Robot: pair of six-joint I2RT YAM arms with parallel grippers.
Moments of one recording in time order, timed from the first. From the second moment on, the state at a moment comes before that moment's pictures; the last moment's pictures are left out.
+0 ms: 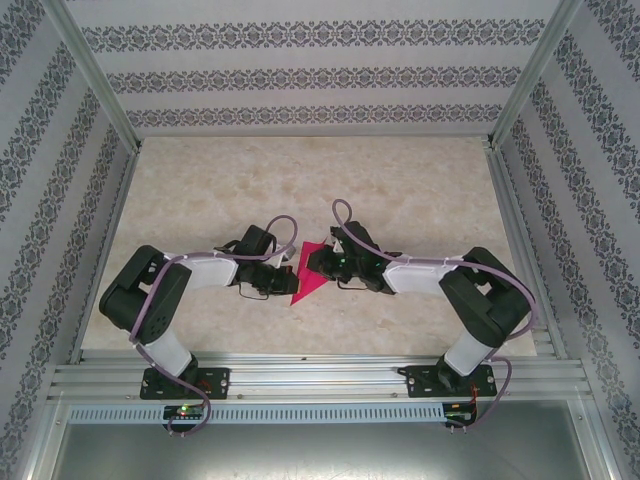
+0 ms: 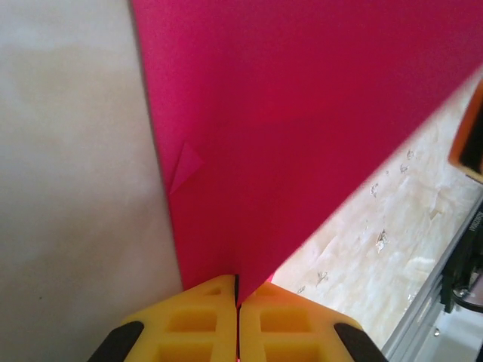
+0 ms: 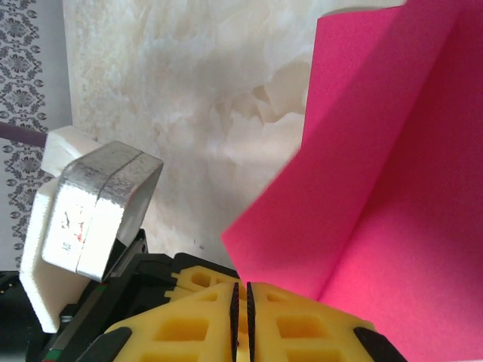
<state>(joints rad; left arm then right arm) -0.47 1.67 0.71 -0.14 0.64 -0.46 0.71 1.66 0.74 0.25 -0.36 1.07</state>
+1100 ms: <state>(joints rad) -0.40 1.79 0.78 -0.16 0.80 -0.55 0.70 1.76 0.77 0.32 -0.37 1.13</state>
